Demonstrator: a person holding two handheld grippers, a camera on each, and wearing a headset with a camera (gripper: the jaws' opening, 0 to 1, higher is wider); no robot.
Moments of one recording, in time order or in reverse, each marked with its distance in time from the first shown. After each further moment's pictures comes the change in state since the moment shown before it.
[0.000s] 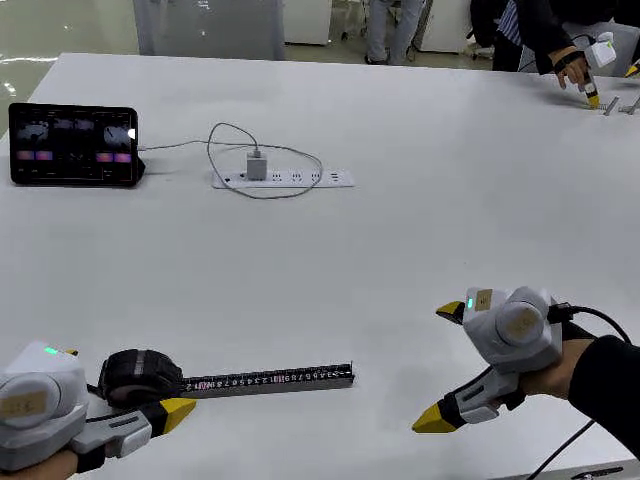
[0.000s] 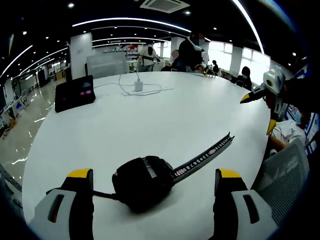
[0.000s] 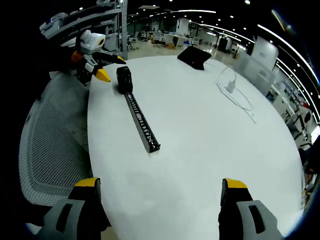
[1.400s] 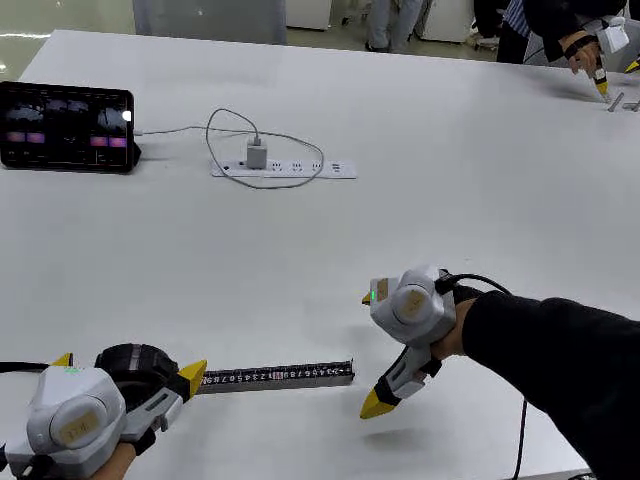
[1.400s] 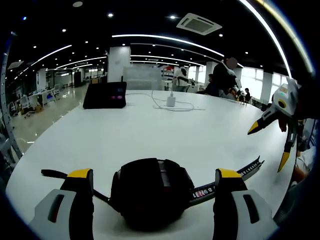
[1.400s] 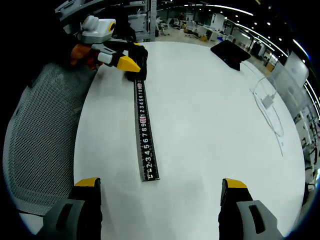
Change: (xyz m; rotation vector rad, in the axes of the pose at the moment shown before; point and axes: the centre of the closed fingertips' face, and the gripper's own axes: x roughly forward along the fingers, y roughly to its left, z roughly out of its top) left arm 0.034 0.028 -0.009 -0.176 -0.213 0.269; right arm 0.084 -0.001 0.036 -0.200 0.108 0.159
